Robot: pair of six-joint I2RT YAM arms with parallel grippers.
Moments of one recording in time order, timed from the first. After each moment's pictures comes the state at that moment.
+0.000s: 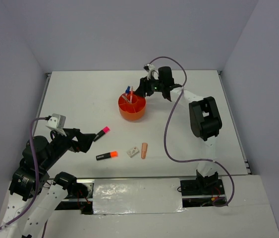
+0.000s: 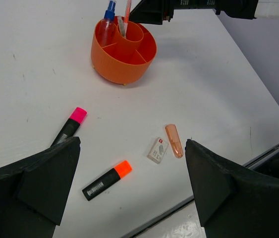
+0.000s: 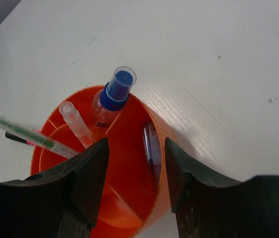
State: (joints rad) left arm -0.34 0.33 0.80 -0.66 0.14 -0.35; right arm 0.35 2.13 1.58 0.10 -0.70 0.08
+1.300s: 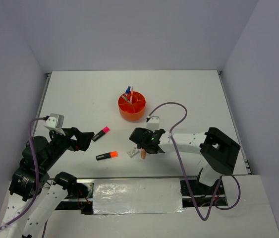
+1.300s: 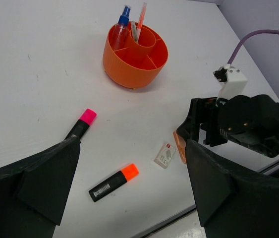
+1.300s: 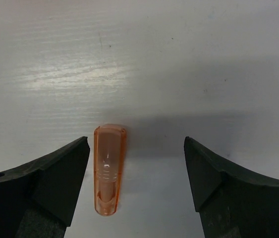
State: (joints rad) left arm -0.34 0.33 0.80 -0.67 0.08 -0.35; right arm 1.05 1.58 0.90 -0.49 0.64 1.01
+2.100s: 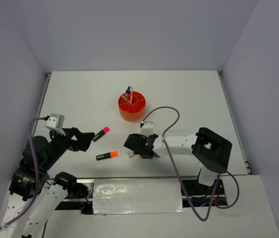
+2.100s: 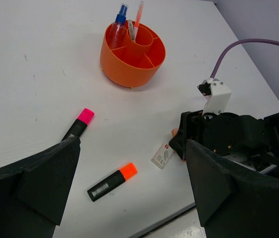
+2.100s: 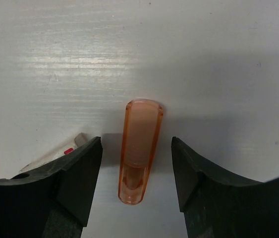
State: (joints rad) left arm -0.34 0.33 0.80 -0.67 0.10 -0.35; right arm 1.12 1.69 0.93 -0.46 0.60 1.07
